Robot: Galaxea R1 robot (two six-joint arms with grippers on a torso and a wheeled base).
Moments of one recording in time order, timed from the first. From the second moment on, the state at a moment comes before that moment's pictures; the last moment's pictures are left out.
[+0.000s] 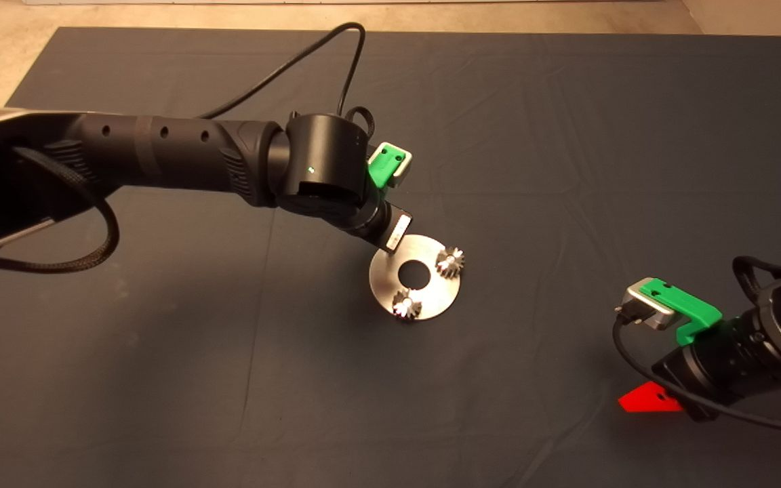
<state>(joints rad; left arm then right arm) -0.38 2.72 -1.02 0.72 1.46 -1.20 0.33 2.04 -0.45 -0.21 -1.39 1.17</state>
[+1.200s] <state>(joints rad) -0.30 2.73 -1.04 0.72 1.41 -1.20 0.33 2.04 -0.46 -0.21 -1.38 1.17</state>
